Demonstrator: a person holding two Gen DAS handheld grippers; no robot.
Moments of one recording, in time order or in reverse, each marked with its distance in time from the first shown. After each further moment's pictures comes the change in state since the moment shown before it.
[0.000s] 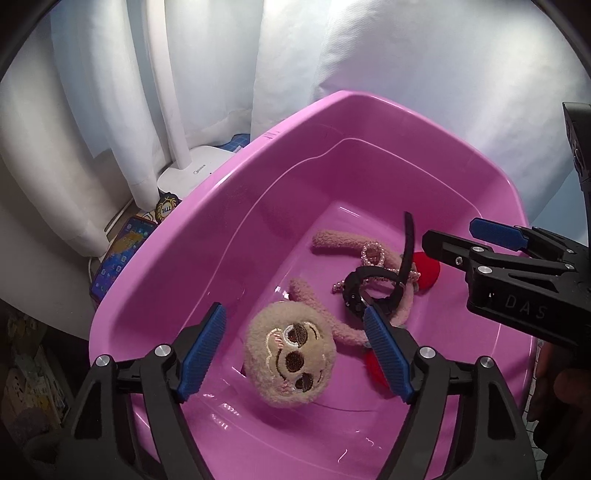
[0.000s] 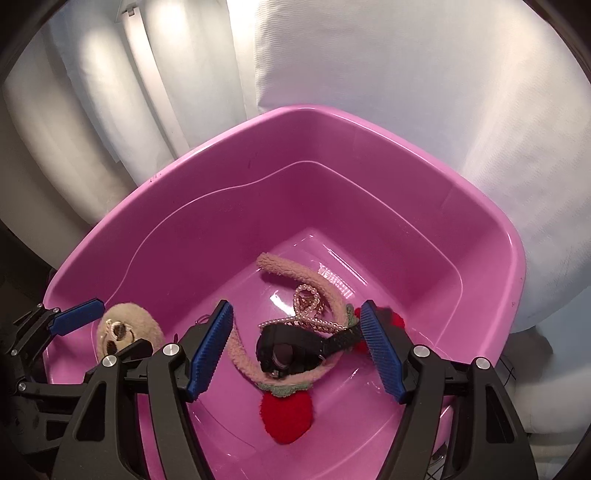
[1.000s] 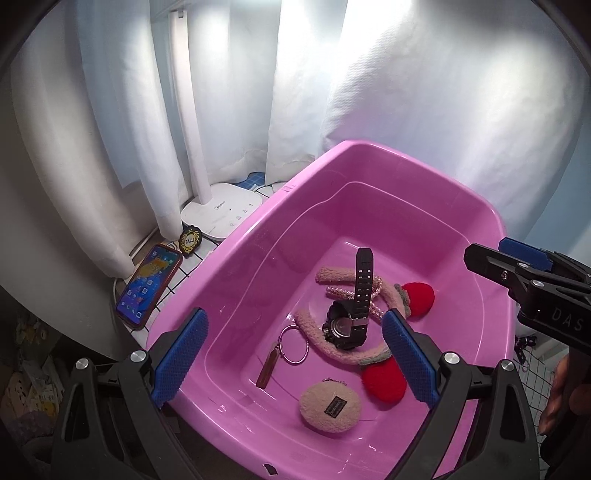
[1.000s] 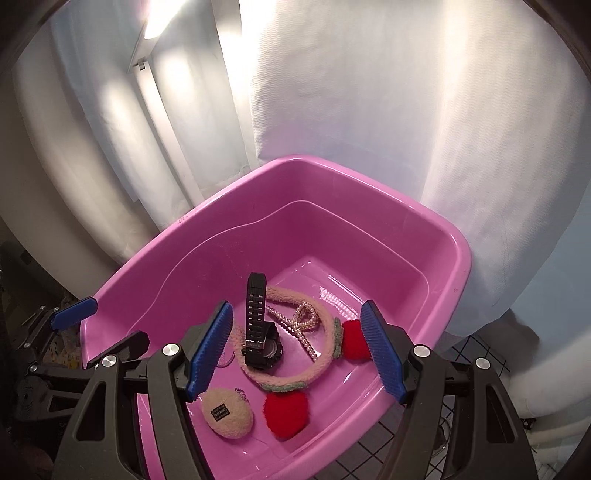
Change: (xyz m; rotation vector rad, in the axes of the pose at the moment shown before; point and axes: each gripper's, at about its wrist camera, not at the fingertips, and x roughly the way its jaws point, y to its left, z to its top) left arm -0.045 0.004 -0.001 -0.014 -0.137 0.030; right arm -0.079 -0.011 -0.021 0.075 -0.165 0.024
